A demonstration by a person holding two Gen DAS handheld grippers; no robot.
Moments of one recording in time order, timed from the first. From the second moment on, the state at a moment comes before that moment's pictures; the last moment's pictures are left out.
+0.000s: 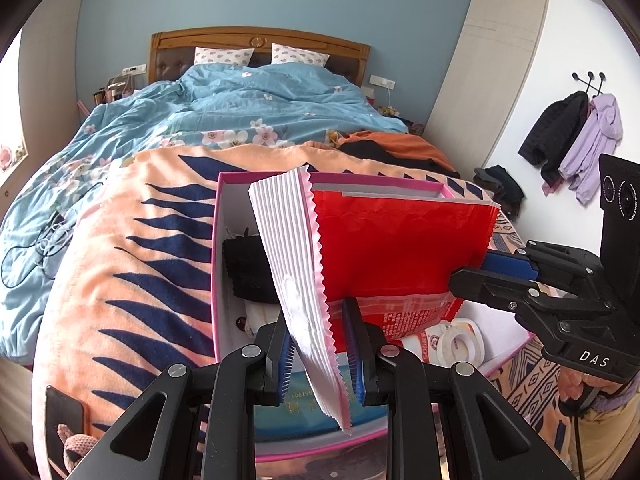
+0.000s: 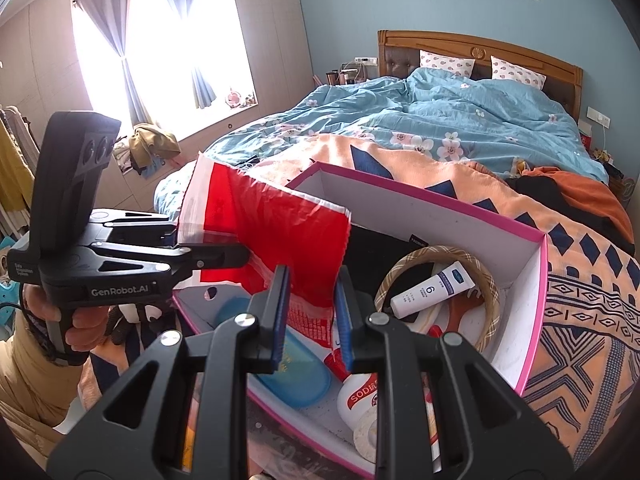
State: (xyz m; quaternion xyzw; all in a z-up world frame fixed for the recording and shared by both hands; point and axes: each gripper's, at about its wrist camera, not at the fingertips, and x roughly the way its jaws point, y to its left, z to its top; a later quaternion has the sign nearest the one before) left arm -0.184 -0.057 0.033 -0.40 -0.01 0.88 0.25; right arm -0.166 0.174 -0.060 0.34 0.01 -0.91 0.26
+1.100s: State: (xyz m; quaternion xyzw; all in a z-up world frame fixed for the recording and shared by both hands) left arm -0.203 -0.056 0.021 -0.41 -0.01 0.88 0.23; right arm -0.179 0.170 -0.062 0.35 0.02 -0.90 0.25
